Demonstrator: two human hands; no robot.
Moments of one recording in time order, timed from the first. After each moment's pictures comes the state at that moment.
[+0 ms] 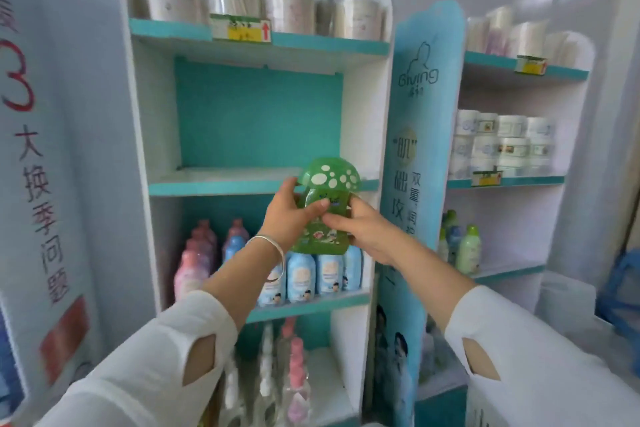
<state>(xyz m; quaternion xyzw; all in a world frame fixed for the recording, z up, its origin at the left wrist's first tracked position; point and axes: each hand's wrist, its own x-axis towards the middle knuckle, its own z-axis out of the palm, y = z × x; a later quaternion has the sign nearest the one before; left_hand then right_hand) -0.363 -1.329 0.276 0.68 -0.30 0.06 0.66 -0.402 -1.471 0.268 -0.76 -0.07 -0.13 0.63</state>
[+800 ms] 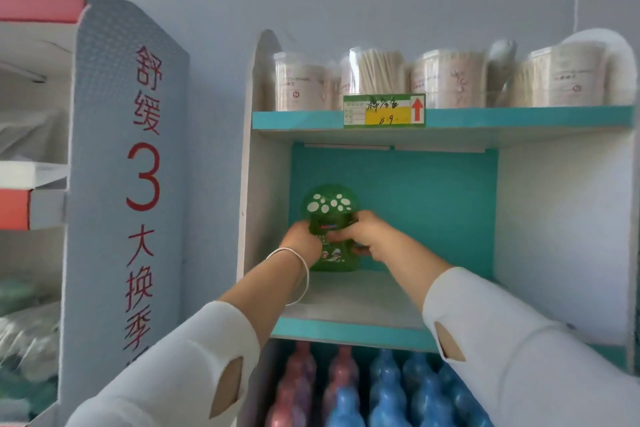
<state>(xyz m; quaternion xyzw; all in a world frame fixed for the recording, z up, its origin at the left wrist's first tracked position) -0.162 -1.237 0.383 0.88 -0.08 0.19 0.43 -0.134 -1.356 0.400 -0.80 -0.07 -0.10 0.58</state>
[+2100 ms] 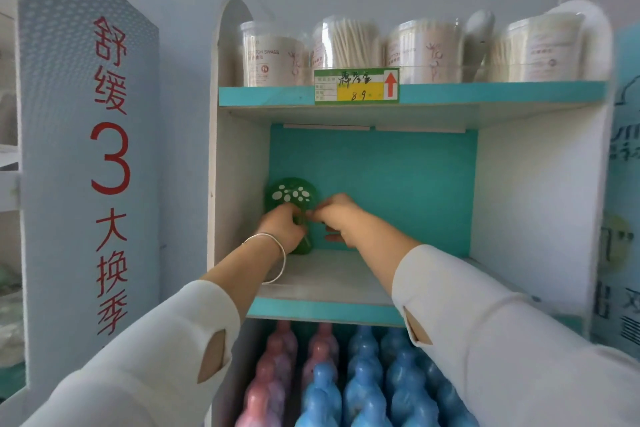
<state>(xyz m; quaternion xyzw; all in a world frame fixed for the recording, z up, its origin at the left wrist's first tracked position) -0.147 -1.241 0.374 0.91 -0.09 0.21 0.36 -0.120 -1.352 0.393 -0.84 0.00 -0.11 0.53</state>
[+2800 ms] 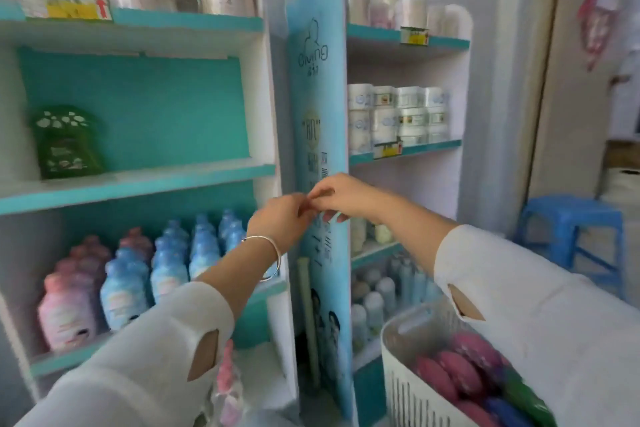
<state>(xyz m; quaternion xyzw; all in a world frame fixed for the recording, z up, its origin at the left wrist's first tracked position) -0.420 -1.469 0.261 0.87 -0.38 0.13 0.27 -0.475 -1.599 0.287 -0.92 0.07 -0.13 0.35</state>
